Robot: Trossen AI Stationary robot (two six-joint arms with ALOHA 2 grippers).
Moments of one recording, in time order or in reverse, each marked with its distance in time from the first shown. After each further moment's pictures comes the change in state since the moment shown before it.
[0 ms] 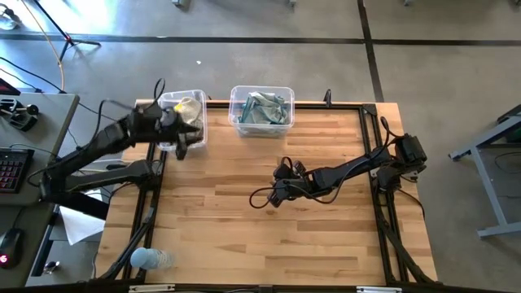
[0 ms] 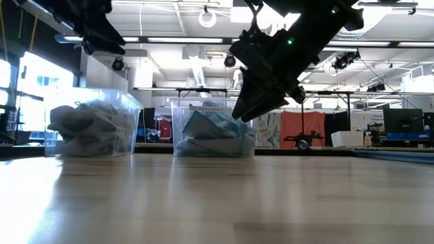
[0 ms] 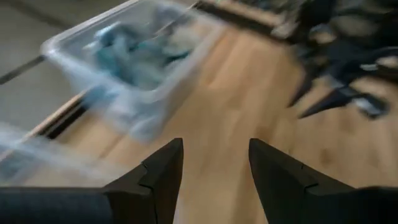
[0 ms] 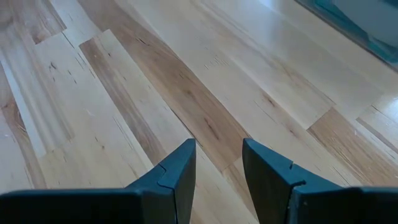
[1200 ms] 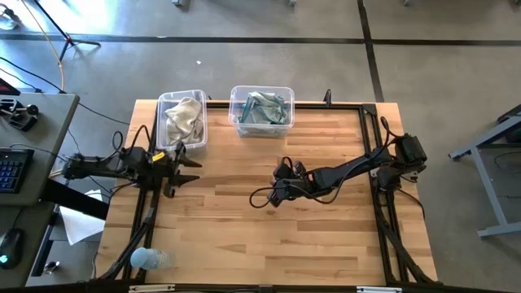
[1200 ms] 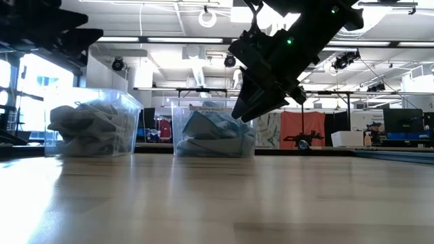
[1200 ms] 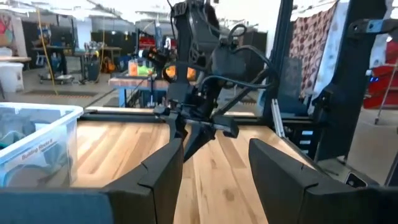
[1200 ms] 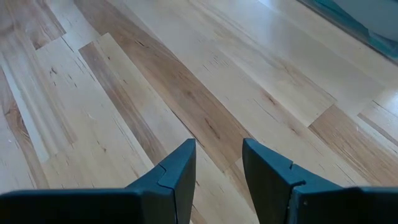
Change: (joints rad) left arm -0.651 -0.617 -0.660 0.639 -0.186 -0.013; right arm 0.000 0.000 0.000 0.000 0.000 0.029
